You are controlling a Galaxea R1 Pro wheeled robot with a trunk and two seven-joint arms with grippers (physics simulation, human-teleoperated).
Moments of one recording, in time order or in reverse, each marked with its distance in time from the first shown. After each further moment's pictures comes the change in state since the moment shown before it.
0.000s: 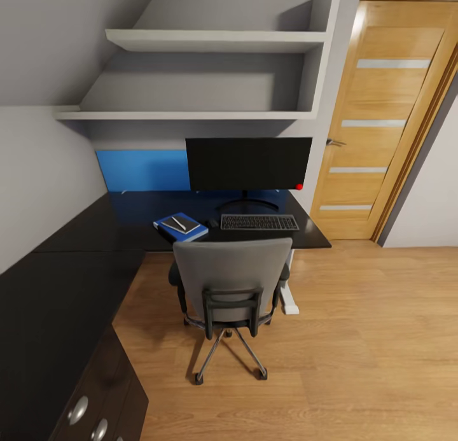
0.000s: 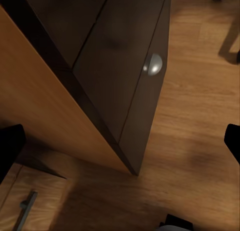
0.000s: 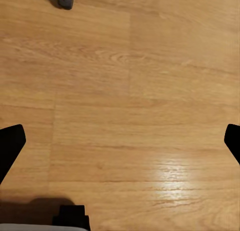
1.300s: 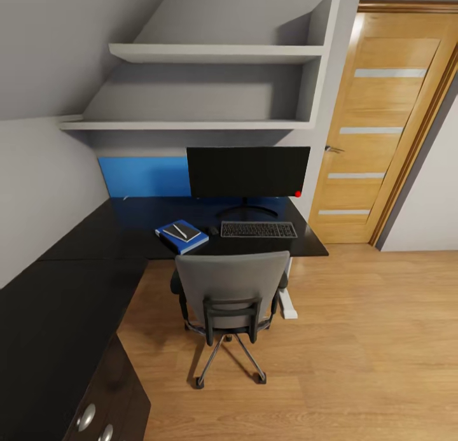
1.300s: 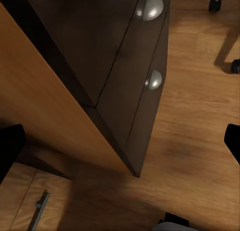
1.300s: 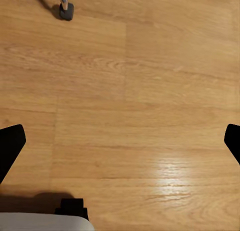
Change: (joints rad) left arm 0.000 -0.001 0.000 0.000 0.000 0.000 0.000; right arm 0.000 0.000 0.000 0.000 0.000 0.000 0.000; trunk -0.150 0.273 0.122
